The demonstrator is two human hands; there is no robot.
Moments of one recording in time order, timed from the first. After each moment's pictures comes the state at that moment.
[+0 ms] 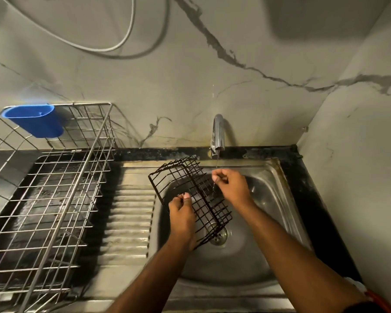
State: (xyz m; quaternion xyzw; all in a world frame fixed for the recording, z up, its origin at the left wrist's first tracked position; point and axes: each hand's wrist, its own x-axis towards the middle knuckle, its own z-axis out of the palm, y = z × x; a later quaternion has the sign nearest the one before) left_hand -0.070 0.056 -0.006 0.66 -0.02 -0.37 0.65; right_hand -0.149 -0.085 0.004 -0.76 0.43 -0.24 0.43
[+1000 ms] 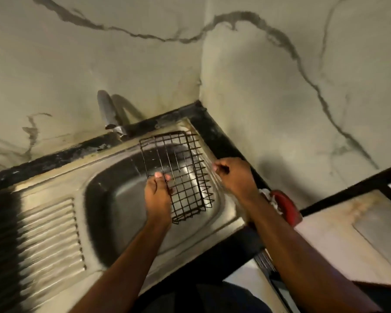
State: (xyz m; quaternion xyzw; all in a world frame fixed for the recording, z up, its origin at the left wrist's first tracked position) left_hand -0.179 0.031 -0.008 0.65 -0.17 -0.48 0.57; right_hand -0.361 -0.032 0.028 -0.69 0.63 -0.24 0.26
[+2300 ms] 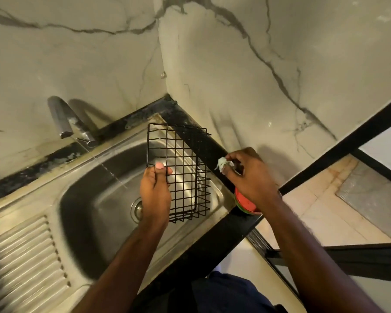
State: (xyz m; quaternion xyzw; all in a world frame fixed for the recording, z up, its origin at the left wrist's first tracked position) left_hand -0.228 0.024 0.015 0.64 -0.35 -0.44 0.53; right_hand -0.445 0.015 0.049 -0.66 0.66 -0.27 0.23
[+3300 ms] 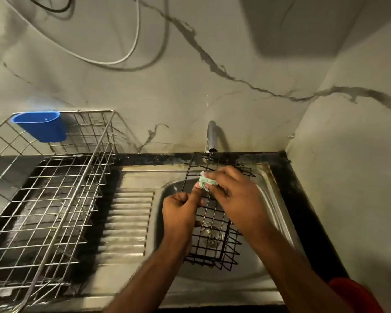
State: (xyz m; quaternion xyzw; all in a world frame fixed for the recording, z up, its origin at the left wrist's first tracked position) left_hand -0.105 0.095 0.091 0.67 -0.17 -0.32 0.65; right_hand -0.211 0.010 0.125 -0.88 0.30 -0.28 0.25
